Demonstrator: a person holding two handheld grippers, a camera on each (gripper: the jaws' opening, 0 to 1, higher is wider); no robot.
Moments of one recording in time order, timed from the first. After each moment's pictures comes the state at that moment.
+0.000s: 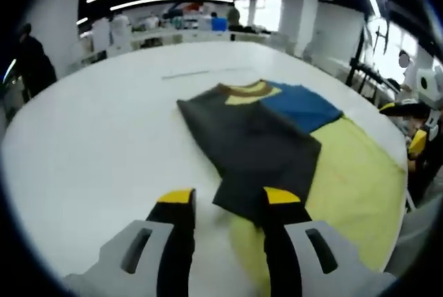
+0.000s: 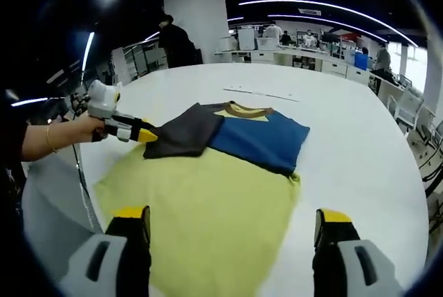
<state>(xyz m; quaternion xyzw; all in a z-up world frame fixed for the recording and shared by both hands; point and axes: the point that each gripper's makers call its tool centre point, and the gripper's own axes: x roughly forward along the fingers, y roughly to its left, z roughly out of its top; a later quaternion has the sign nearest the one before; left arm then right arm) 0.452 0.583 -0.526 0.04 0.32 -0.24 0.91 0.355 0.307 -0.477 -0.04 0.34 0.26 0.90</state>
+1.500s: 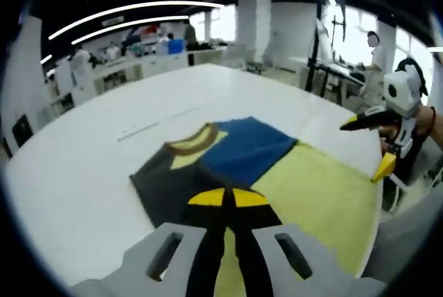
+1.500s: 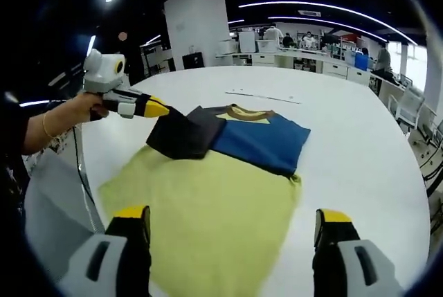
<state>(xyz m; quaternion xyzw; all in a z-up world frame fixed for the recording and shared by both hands) 0.458 0.484 -0.438 0.09 0.25 -0.36 0.89 0.351 0.307 -0.471 -0.03 0.33 0.27 0.90</state>
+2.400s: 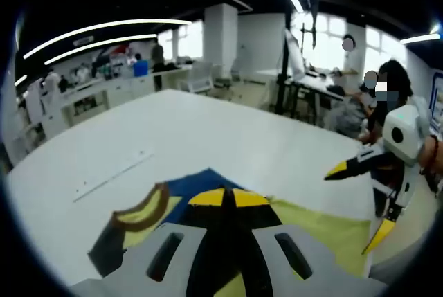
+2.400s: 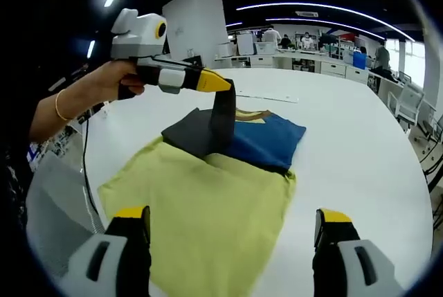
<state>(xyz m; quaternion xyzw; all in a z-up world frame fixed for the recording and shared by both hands) 0.497 0.351 -0.408 0.09 0.20 -0.45 0.86 0.353 0.293 -0.477 -0.02 0.33 0.27 0.90</state>
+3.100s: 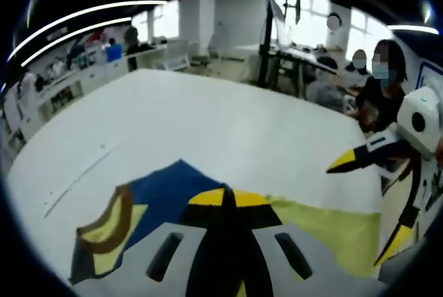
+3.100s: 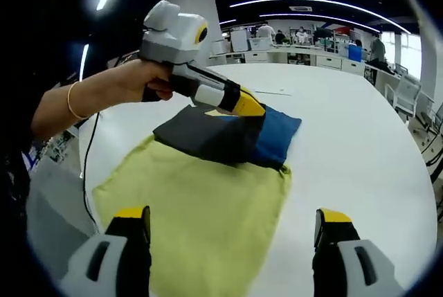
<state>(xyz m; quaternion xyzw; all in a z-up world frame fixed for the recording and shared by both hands) 0.506 0.294 -0.468 0.14 0.26 -0.51 0.81 0.364 0.289 -0.490 -0.01 0.34 0.26 0.90</state>
